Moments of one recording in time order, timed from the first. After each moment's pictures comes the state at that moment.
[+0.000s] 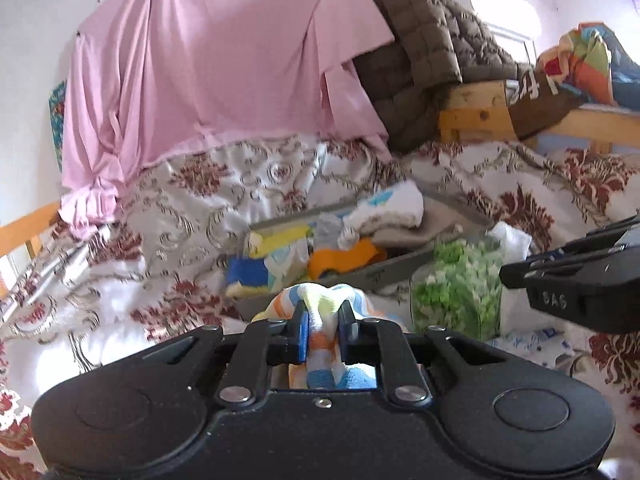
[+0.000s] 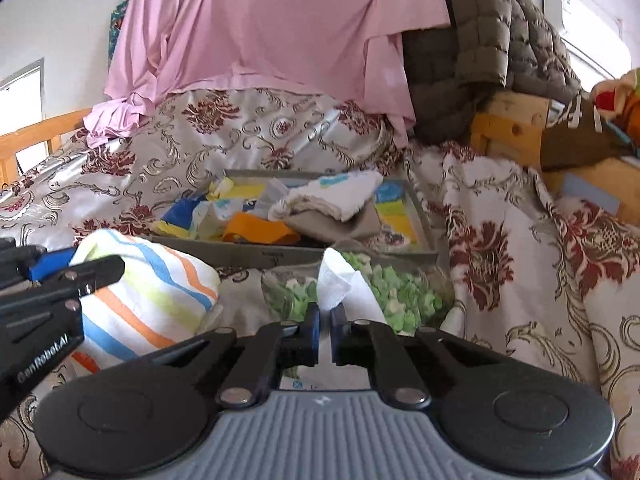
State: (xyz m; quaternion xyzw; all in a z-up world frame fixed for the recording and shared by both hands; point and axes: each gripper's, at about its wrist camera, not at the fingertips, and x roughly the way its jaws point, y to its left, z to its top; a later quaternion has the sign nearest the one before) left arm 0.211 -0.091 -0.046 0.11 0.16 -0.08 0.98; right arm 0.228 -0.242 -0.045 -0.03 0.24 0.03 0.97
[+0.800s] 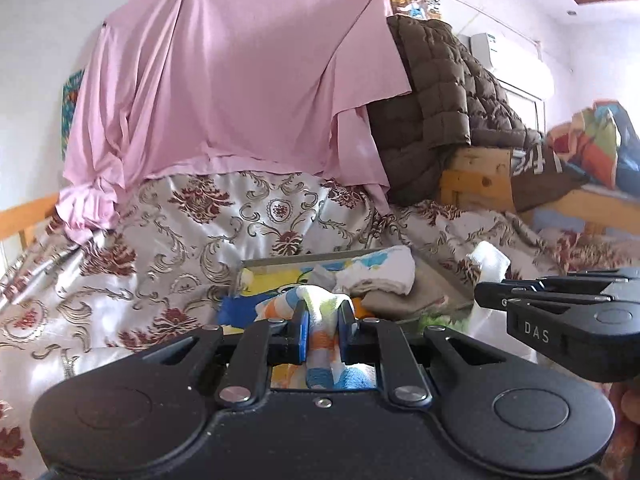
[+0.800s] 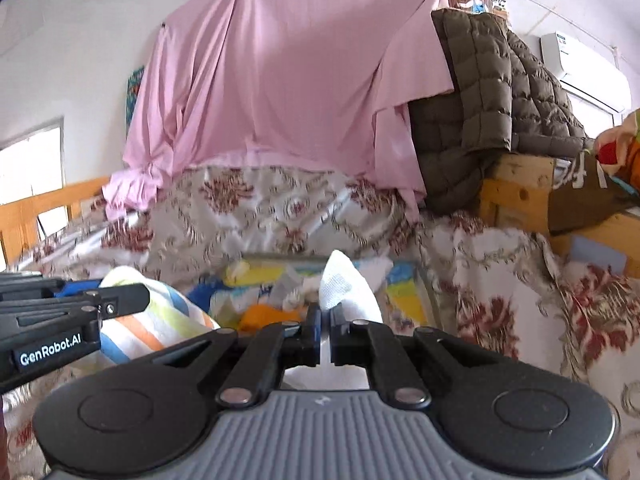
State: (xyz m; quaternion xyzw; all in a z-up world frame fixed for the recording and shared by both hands) left arm 0.219 -0.081 -0.003 0.03 0.13 -0.10 0.99; right arm 0.242 -0.260 -0.003 0.02 0.13 0.07 0.99
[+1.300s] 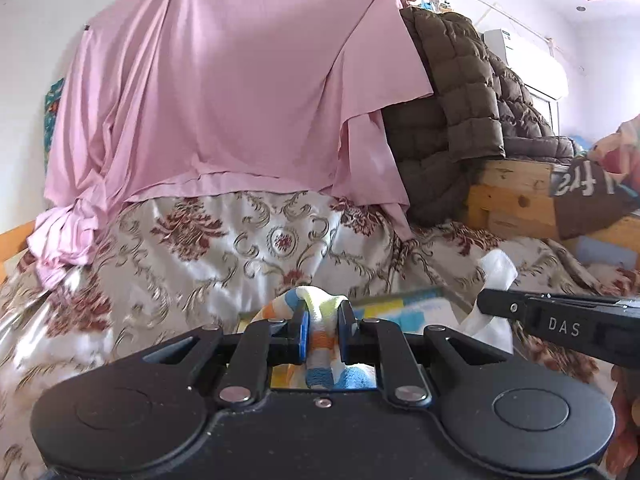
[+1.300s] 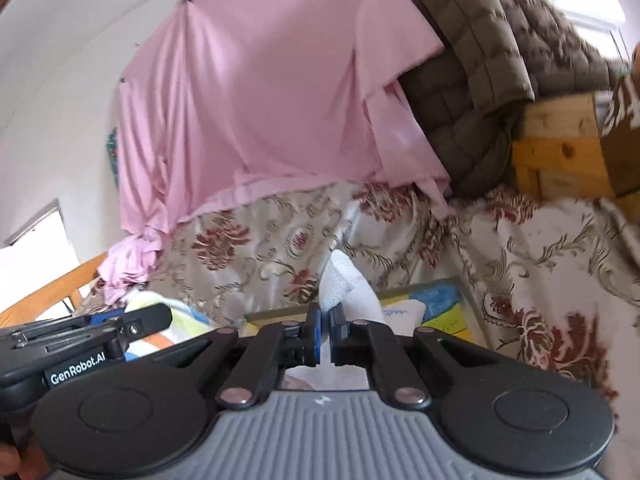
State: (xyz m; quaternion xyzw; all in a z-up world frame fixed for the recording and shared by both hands) left arm 0.360 -0.103 0.025 0.04 0.13 -0.09 0.99; right arm 0.396 -0.308 0.000 0.14 0.16 0.09 0.97
